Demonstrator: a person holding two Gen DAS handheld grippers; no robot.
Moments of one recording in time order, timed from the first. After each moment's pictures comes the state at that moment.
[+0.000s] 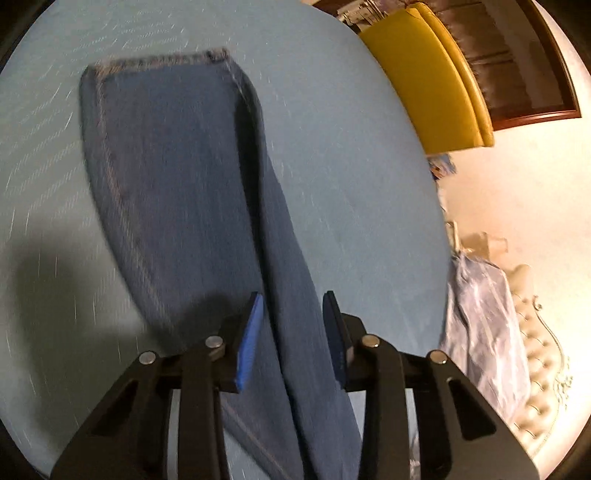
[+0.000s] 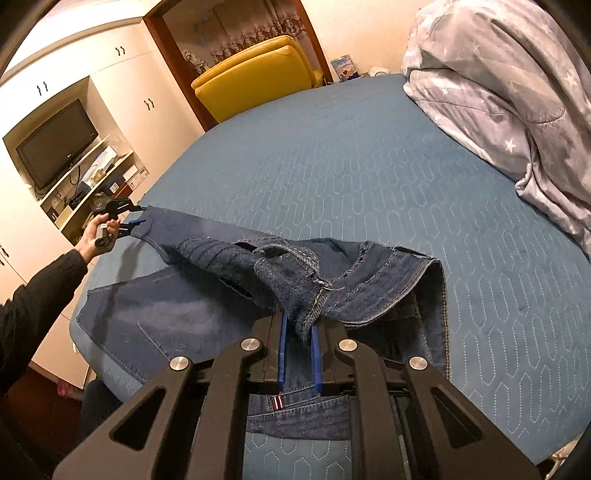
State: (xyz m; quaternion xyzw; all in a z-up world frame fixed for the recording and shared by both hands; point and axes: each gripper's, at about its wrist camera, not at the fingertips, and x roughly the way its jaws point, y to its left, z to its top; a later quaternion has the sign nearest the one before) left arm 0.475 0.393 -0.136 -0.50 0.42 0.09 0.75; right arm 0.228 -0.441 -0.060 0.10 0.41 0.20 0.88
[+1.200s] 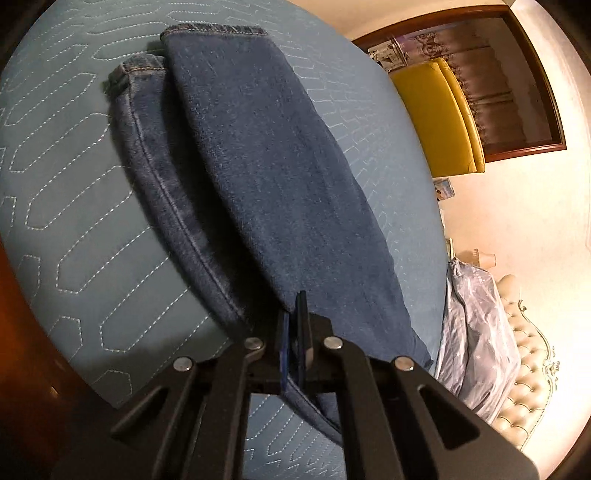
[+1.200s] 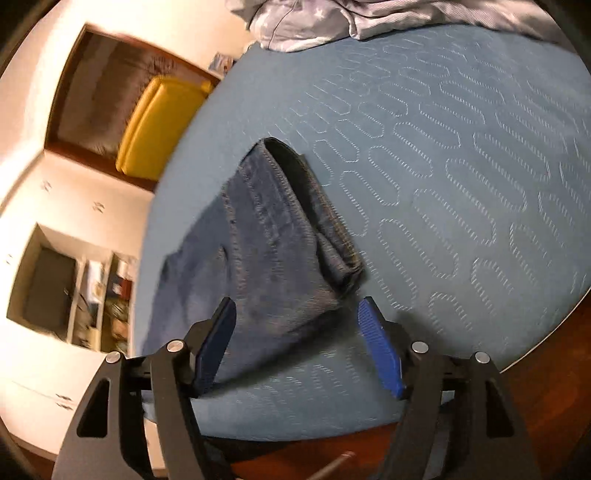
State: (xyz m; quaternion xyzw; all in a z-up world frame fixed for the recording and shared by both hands) left arm 0.105 0.395 -0.179 -0.54 0.37 0.10 0.74; right arm 0.159 -0.564 -0.160 0.39 0.46 0.10 0.79
